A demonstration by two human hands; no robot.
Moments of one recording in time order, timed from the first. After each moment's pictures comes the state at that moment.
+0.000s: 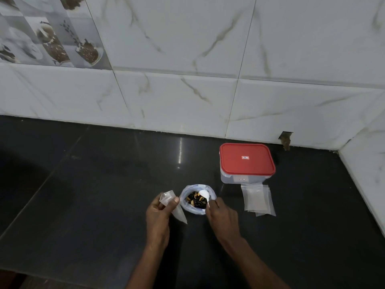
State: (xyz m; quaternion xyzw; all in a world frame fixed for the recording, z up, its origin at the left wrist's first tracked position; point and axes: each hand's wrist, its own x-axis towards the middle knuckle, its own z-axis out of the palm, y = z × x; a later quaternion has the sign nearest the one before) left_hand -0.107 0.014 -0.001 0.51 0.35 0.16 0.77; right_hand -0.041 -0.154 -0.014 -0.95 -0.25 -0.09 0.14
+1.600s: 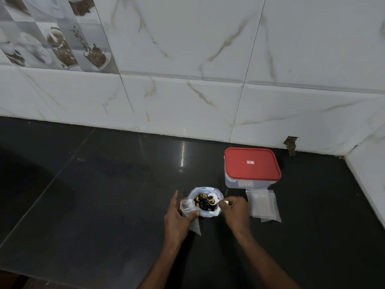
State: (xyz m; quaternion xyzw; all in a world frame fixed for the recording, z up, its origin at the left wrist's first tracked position) left_hand -0.096 -0.002 -0.015 0.73 0.31 0.08 0.61; right_hand -0.009 -0.158 -0.002 -0.89 0.00 0.08 0.46
